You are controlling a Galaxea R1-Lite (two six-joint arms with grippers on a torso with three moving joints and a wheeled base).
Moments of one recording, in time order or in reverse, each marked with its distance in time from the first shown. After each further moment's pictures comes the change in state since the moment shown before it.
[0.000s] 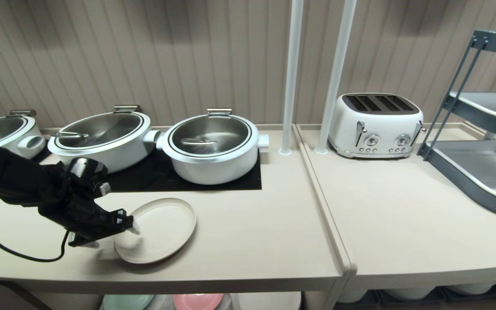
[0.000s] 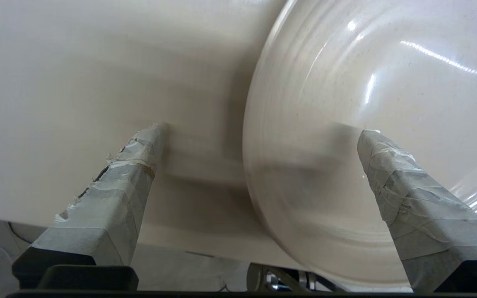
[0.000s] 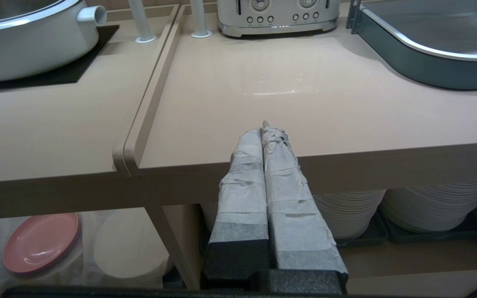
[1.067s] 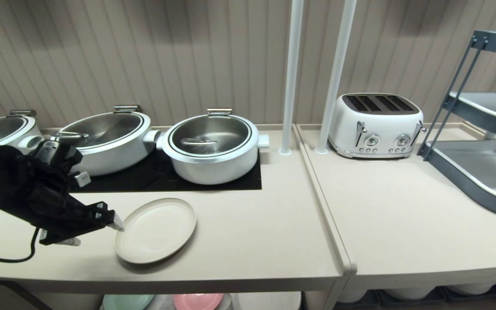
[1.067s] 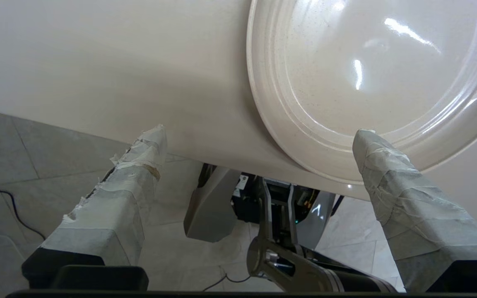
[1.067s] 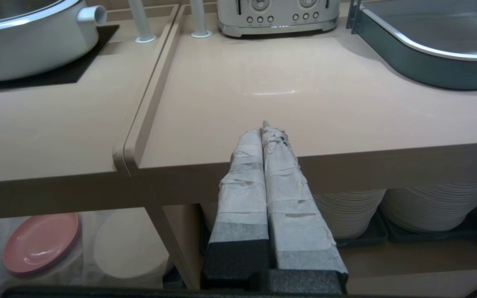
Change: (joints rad) left arm 0.008 -0.211 0.005 0.187 -0.004 0.010; right arm 0.000 0.000 0.000 0.000 0.000 0.000
